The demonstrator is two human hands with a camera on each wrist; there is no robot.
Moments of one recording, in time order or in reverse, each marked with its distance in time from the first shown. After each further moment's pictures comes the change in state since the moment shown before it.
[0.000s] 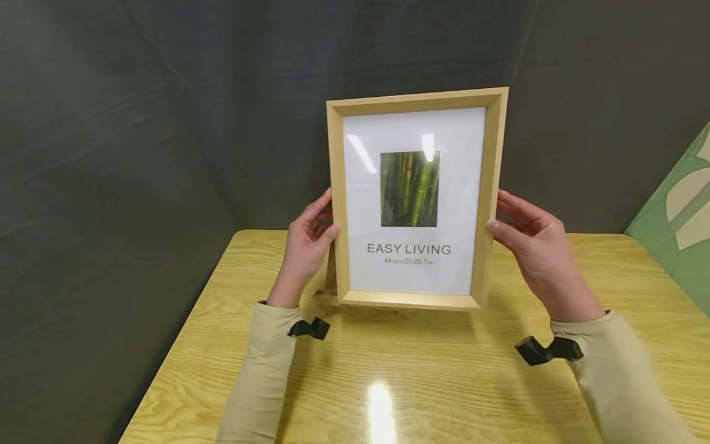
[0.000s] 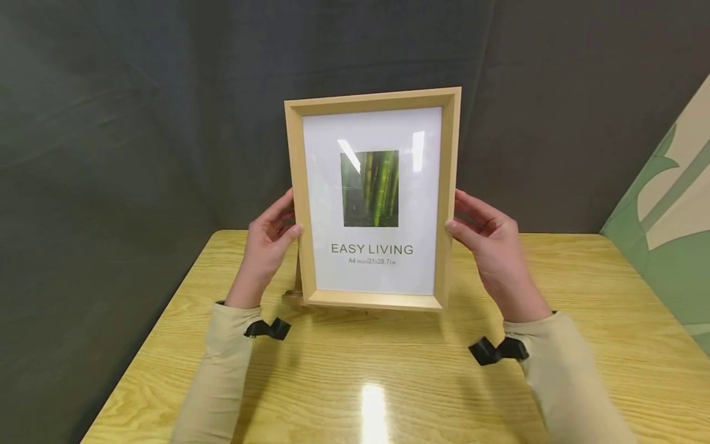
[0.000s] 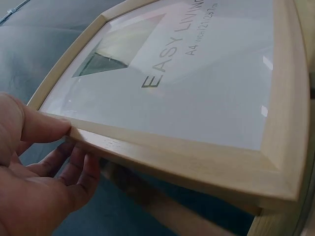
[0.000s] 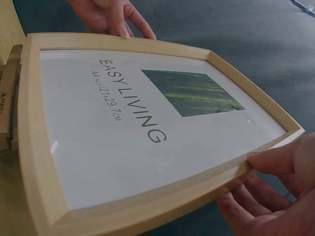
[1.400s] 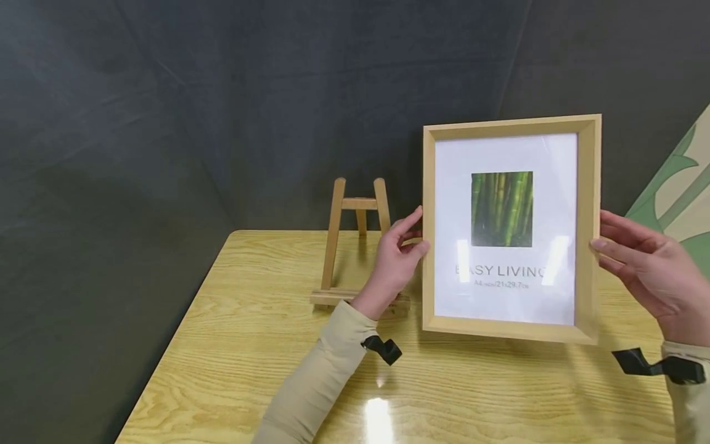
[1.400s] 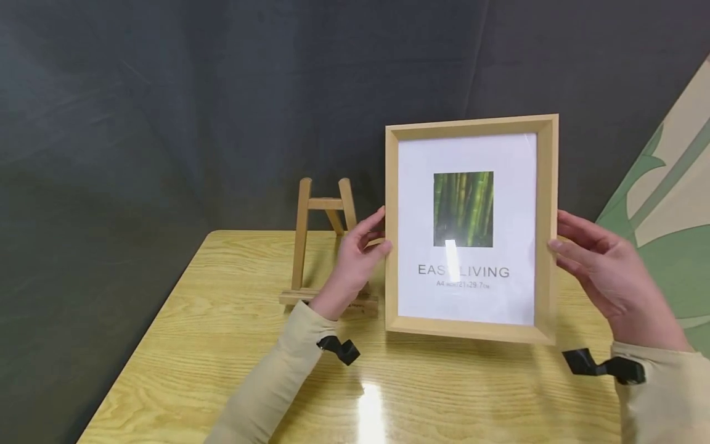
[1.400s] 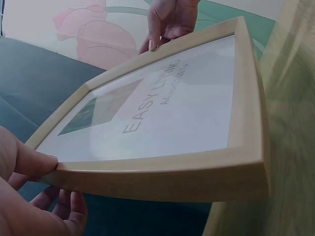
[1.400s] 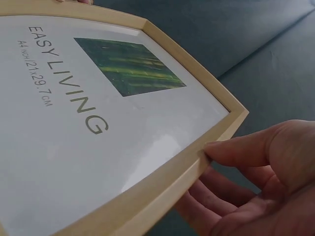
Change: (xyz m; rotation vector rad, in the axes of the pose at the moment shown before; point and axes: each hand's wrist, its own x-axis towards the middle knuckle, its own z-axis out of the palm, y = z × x) left_hand -0.005 -0.013 0.141 -0.183 -0.062 -0.218; right_hand -0.031 -0.026 -0.142 -0.002 0.071 0.134
